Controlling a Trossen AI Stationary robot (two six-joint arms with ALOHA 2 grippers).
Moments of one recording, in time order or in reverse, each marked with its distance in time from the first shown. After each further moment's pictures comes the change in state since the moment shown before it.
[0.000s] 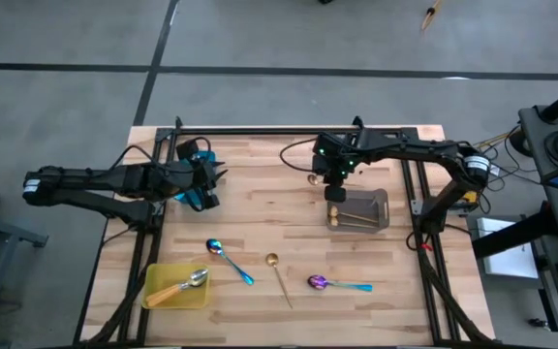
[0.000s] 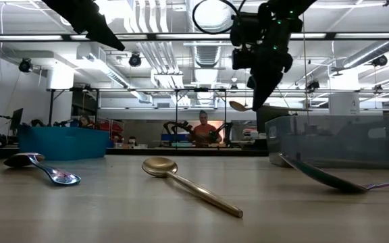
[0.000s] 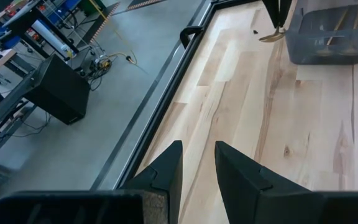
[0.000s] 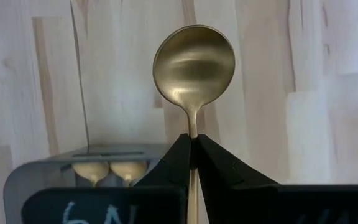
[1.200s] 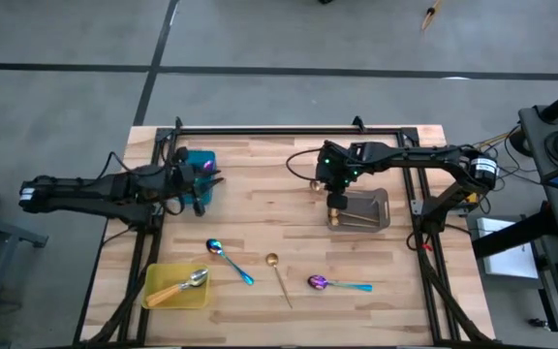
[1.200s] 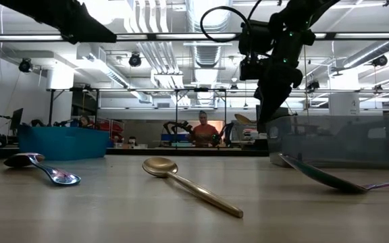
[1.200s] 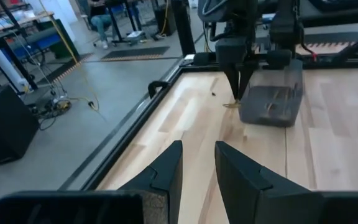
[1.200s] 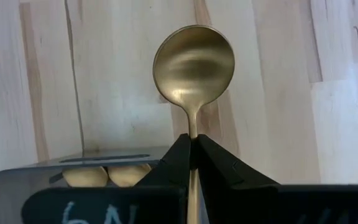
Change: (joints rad) left arm -0.003 -0.273 -0.254 0.280 0.182 -0.056; right arm 0.022 -0.060 -0.204 0.196 0.007 0.042
